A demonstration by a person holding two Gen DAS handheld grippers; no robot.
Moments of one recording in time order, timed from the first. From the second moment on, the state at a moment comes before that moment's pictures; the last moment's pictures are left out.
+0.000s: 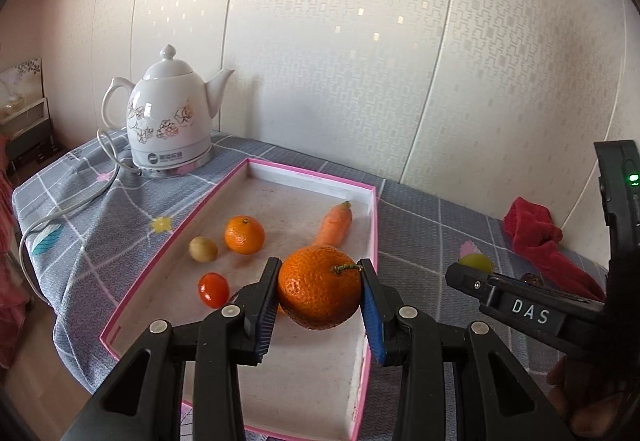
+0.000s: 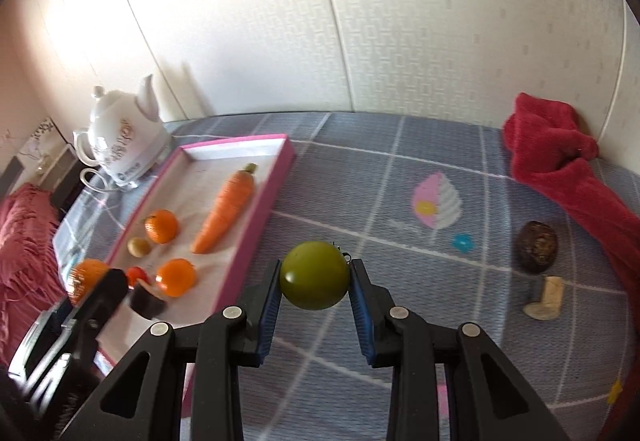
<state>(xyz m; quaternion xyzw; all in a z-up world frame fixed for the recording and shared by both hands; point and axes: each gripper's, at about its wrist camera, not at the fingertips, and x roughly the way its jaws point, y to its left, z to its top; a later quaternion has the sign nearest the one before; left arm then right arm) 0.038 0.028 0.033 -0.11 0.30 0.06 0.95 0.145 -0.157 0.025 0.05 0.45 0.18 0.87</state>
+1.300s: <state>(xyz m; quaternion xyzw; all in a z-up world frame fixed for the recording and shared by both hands) 0.047 0.080 0.010 -0.14 0.32 0.15 0.93 0.140 -0.101 0.026 0.06 0.45 0.28 0.85</state>
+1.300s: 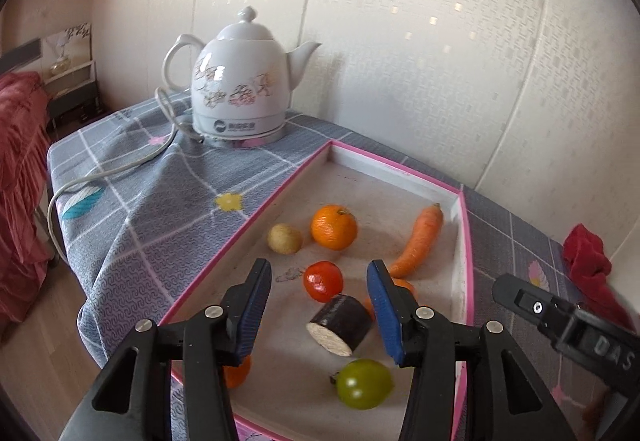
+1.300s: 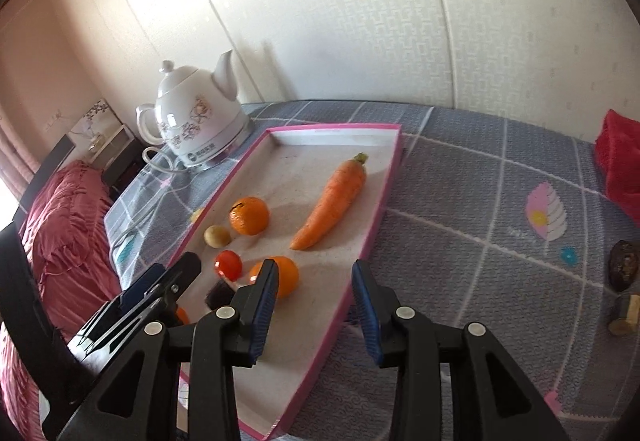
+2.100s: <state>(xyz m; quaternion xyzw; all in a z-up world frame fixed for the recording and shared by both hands) 0.050 0.031 0.010 -0.08 0.32 0.09 0.94 0.162 -0.189 0.016 0.09 0.46 0.14 0.87</state>
